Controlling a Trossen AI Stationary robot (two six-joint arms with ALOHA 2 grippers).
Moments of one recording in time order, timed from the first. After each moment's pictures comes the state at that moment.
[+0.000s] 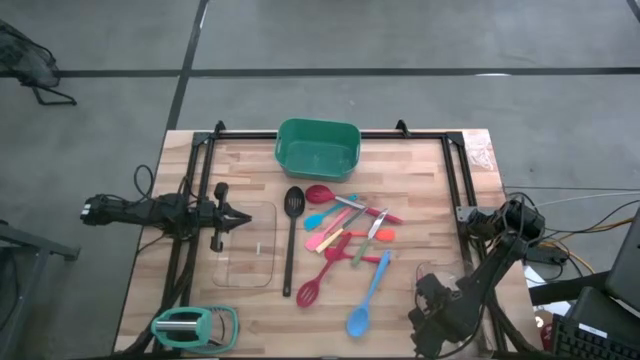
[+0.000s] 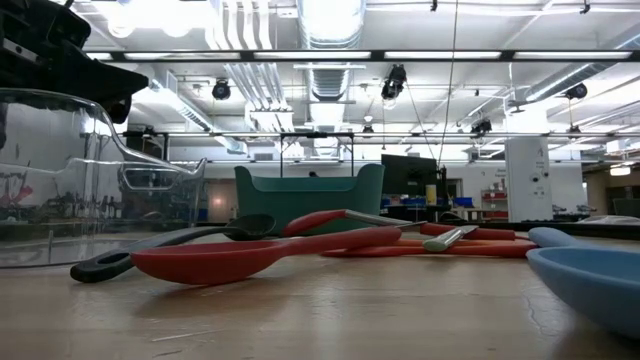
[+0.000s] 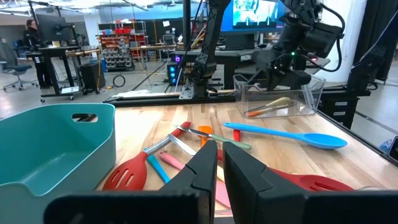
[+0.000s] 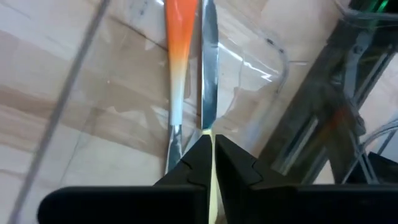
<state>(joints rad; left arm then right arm) -0.13 0.04 0.04 -0.06 -0.13 0.04 0.92 1.85 1.36 -1.38 -0.11 1.96</state>
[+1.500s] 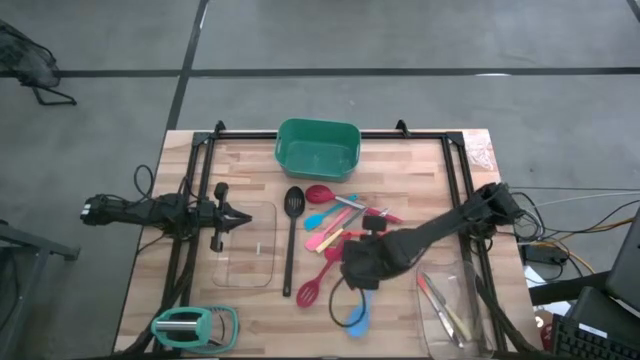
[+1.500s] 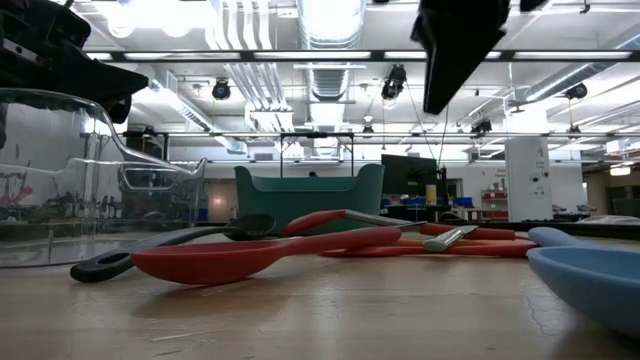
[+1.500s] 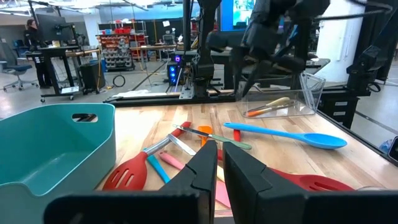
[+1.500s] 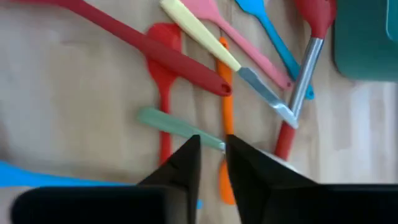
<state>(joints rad) -0.13 0.04 0.04 -0.06 -0.13 0.04 0.39 1.89 1.60 -1.19 0.41 0.50</state>
